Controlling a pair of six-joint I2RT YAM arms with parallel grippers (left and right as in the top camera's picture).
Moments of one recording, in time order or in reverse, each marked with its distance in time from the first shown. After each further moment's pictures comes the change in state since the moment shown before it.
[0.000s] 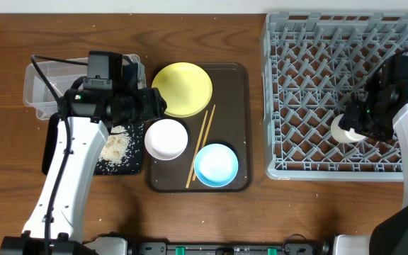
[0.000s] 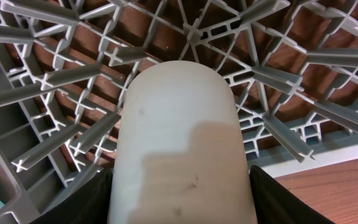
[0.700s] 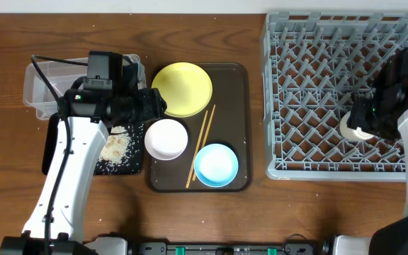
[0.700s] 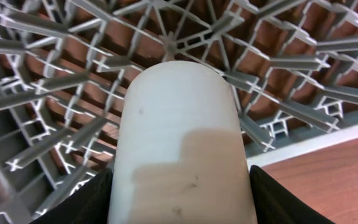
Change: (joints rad) left arm 0.000 0.000 0.000 -0.002 0.000 0.000; right arm 0.000 -0.028 0.049 -0.043 0.078 0.003
